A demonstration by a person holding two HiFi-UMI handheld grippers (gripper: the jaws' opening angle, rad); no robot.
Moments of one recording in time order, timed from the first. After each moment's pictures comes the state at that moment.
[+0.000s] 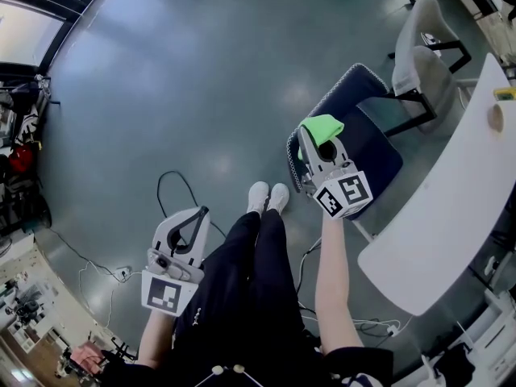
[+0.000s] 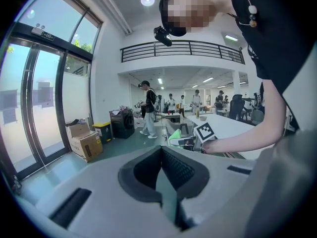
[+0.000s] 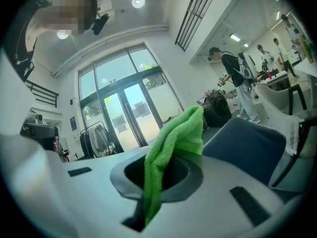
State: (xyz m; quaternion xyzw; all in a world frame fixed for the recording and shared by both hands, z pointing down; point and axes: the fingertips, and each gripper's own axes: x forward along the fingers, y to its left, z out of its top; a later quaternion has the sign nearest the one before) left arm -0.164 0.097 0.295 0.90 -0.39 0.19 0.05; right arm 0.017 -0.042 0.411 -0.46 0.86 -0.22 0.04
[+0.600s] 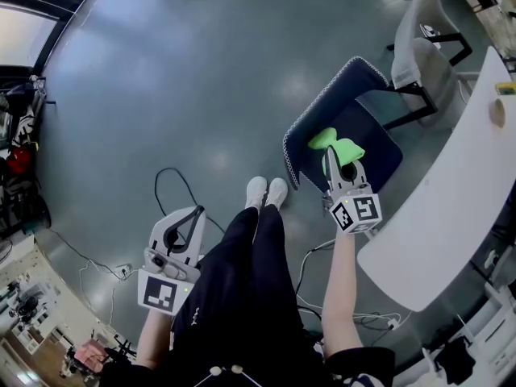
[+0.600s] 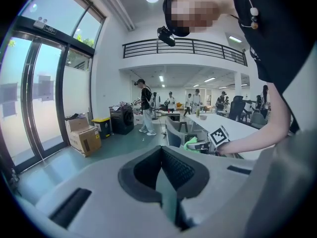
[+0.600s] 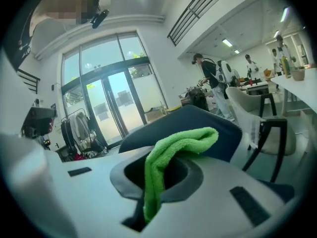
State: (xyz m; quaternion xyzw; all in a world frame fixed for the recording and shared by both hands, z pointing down) left arm -0.165 0.095 0.309 0.90 -0.39 0.19 0.09; right arm 0.097 0.013 0.471 -0.54 0.80 -0.24 -0.04
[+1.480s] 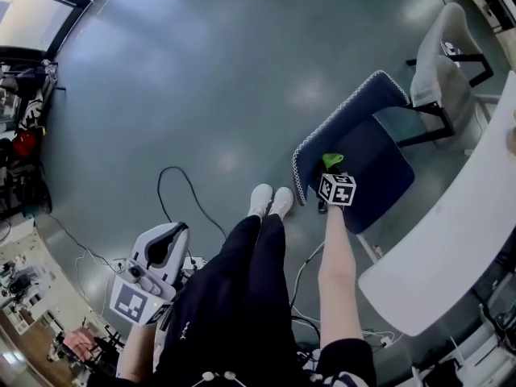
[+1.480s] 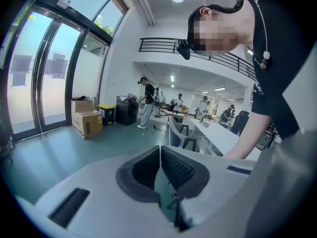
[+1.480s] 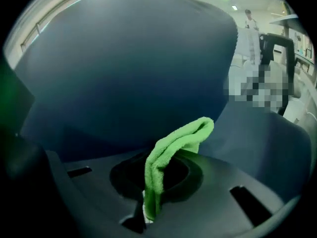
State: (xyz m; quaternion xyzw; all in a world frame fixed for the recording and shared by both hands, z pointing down) left arm -0.197 0.100 0.310 0.88 -0.41 0.15 0.18; right arm 0.085 0.032 0.751 -0.50 0.71 -0.44 -0.23
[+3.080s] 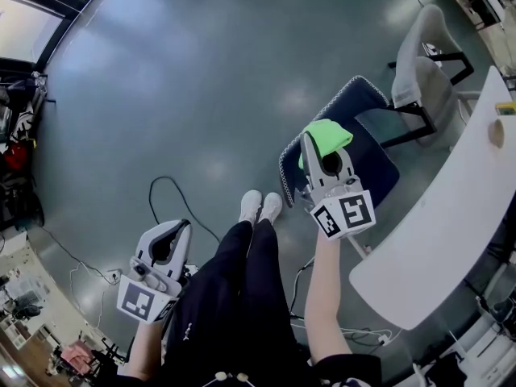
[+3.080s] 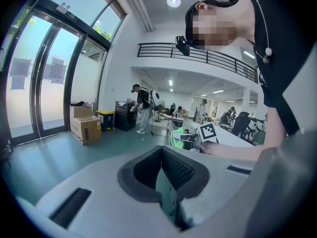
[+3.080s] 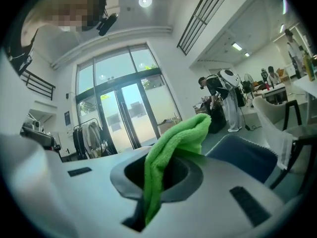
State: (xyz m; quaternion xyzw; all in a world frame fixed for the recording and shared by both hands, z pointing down) left arm -0.178 0.087 0.305 0.89 -0.42 0.13 0.15; right arm 0.034 -0.059 0.385 -0.49 0.85 -0.19 0.02
